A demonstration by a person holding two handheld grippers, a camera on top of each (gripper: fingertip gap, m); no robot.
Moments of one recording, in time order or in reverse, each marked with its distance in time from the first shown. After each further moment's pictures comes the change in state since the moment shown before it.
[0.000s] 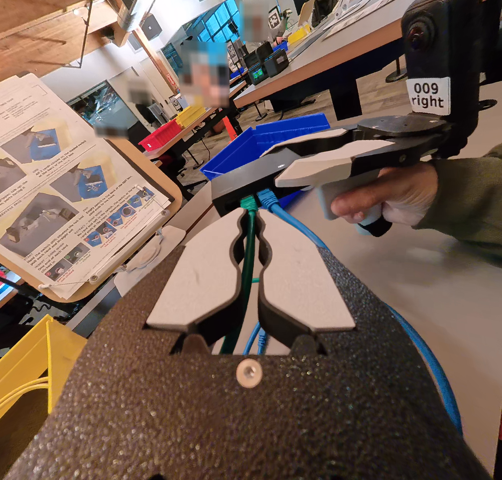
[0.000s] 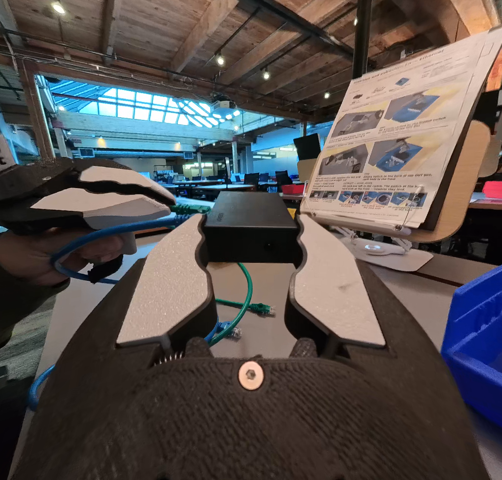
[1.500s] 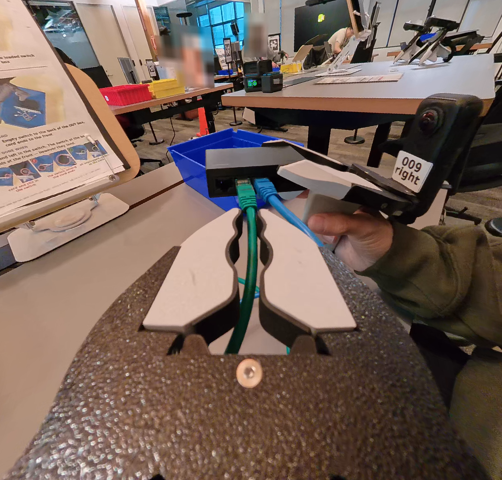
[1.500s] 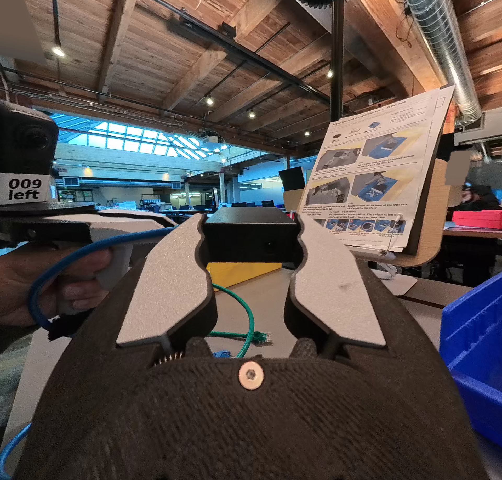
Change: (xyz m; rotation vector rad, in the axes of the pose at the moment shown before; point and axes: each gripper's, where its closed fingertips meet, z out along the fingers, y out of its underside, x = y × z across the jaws) left arm 0.005 0.002 0.000 0.028 0.074 -0.411; right arm -0.005 -0.021 -0.003 0.137 0.056 -0.030
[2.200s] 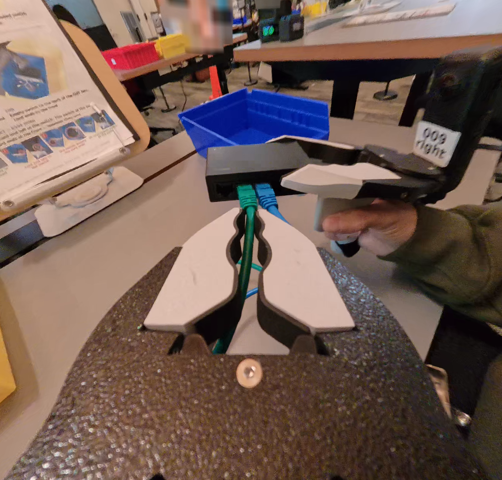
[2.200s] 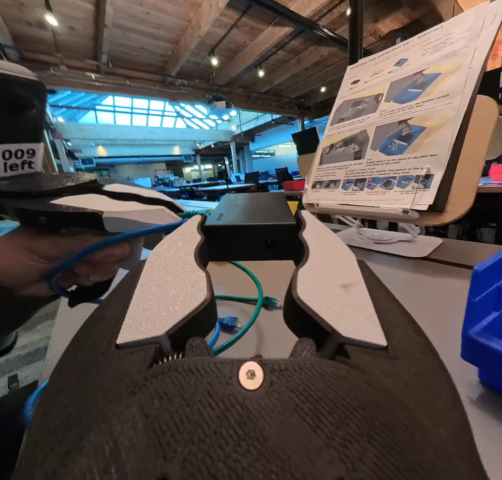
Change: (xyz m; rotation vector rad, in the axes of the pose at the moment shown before) left arm -0.012 0.023 0.008 -0.143 -0.072 0.062; right arm 0.003 0.037 -0.001 -0.139 -0.033 0.081
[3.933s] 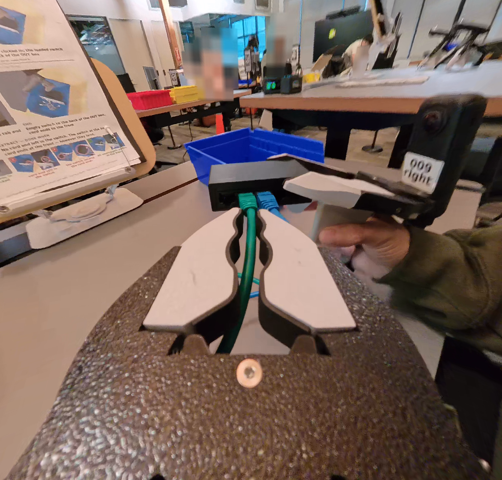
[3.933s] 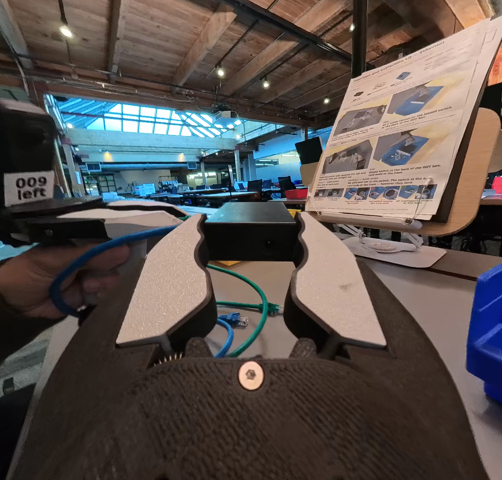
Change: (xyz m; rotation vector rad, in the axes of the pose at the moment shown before) left arm 0.000 -0.001 -0.002 0.156 -0.008 -0.055; right arm -0.003 -0.003 0.000 0.036 -0.020 -0.015
